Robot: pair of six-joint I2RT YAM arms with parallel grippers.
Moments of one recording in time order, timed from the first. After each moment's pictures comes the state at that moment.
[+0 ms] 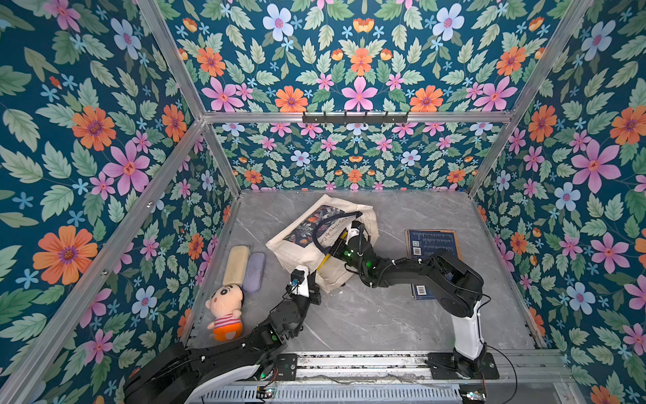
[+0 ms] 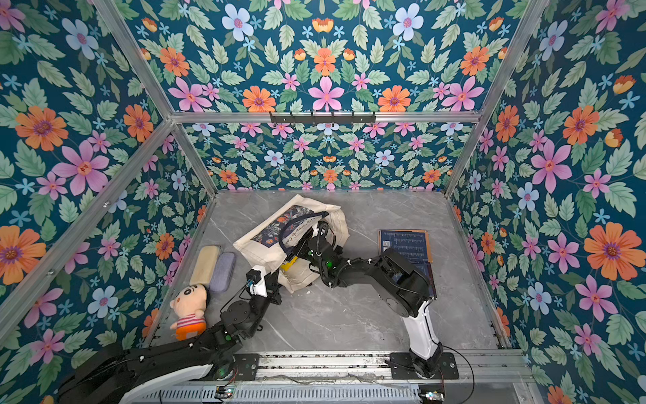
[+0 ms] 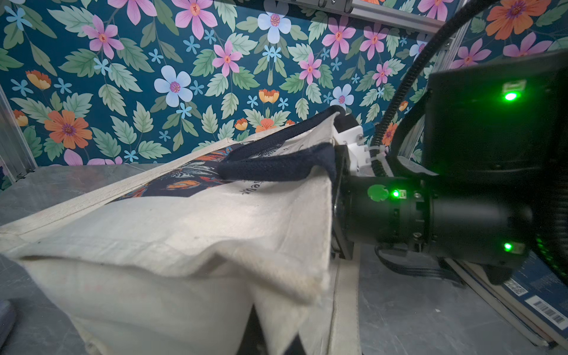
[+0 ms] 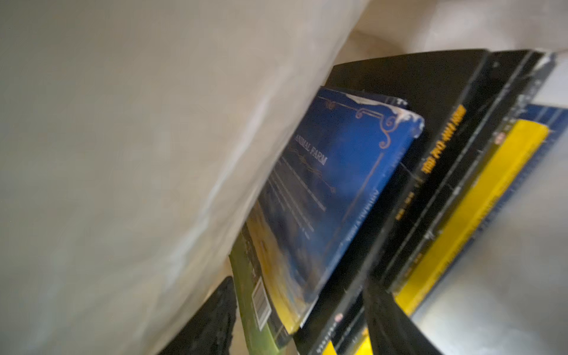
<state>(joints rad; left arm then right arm) -0.96 0.87 0.01 0.86 -0.61 -0.12 0.84 2.04 1.12 0.66 0.07 1.02</state>
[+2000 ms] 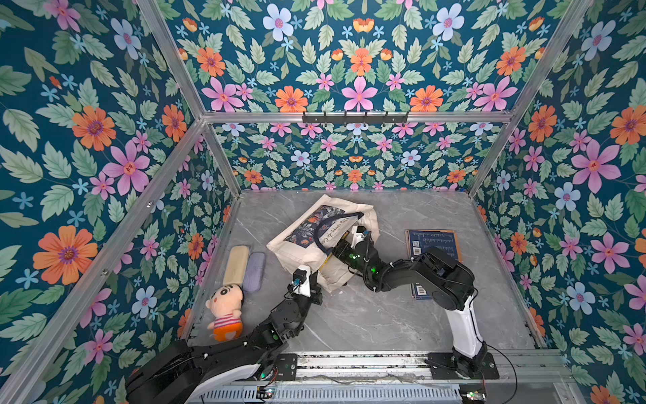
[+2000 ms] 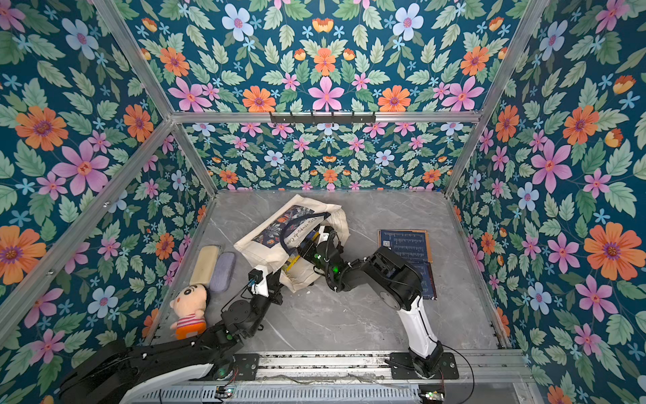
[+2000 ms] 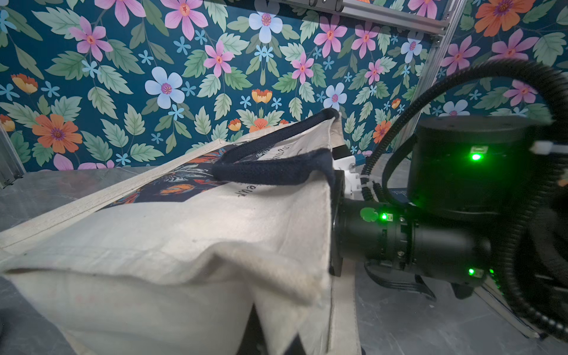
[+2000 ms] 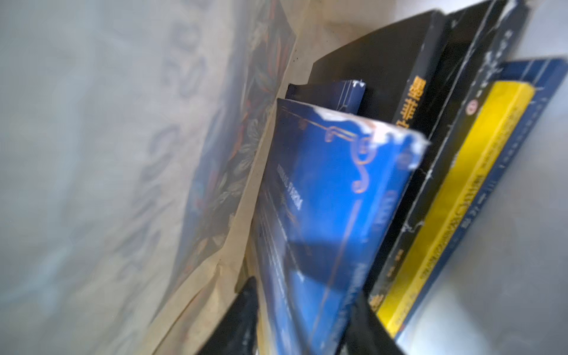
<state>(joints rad) -0.96 0.90 0.01 0.88 -0.59 -0.11 0.80 2.12 1.03 0.92 0.00 1.17</state>
